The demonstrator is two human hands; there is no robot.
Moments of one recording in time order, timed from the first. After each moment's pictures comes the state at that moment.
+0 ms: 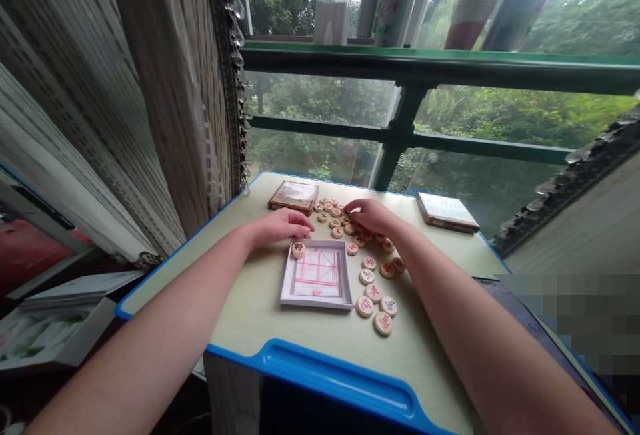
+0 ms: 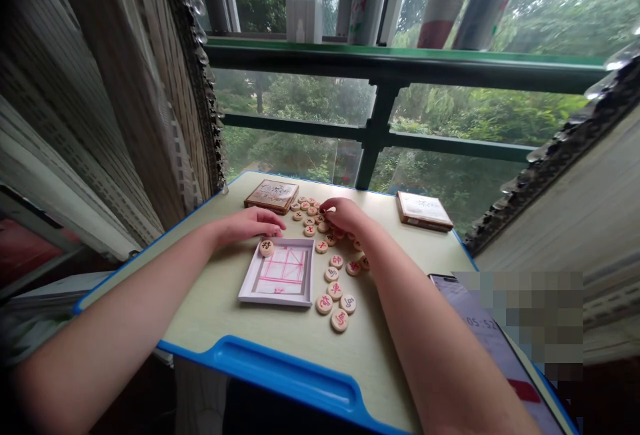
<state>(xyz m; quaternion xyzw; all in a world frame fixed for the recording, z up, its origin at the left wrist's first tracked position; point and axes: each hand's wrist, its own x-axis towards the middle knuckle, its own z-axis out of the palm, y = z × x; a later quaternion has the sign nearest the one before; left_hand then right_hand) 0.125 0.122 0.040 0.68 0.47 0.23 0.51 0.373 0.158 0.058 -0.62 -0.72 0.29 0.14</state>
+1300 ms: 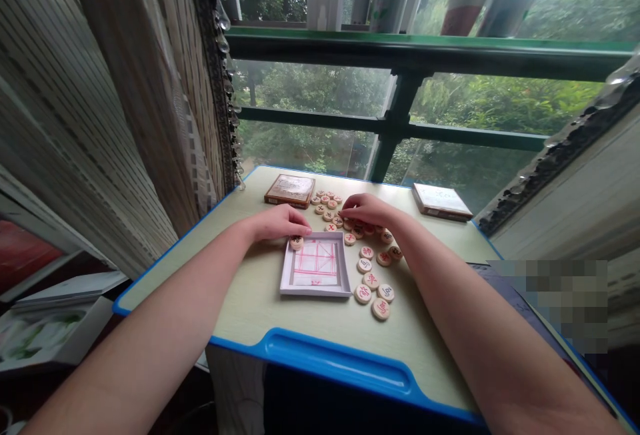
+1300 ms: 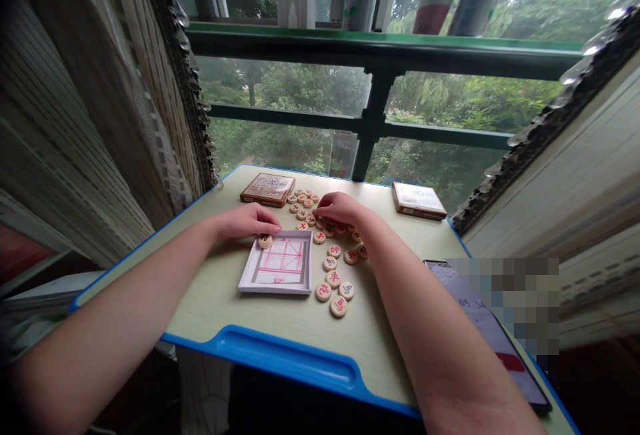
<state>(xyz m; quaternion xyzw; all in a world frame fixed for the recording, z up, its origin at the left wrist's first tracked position) 0.128 0.119 0.041 0.73 0.47 0.18 0.47 0.375 0.155 0.059 -0.59 -0.74 0.31 0.12</state>
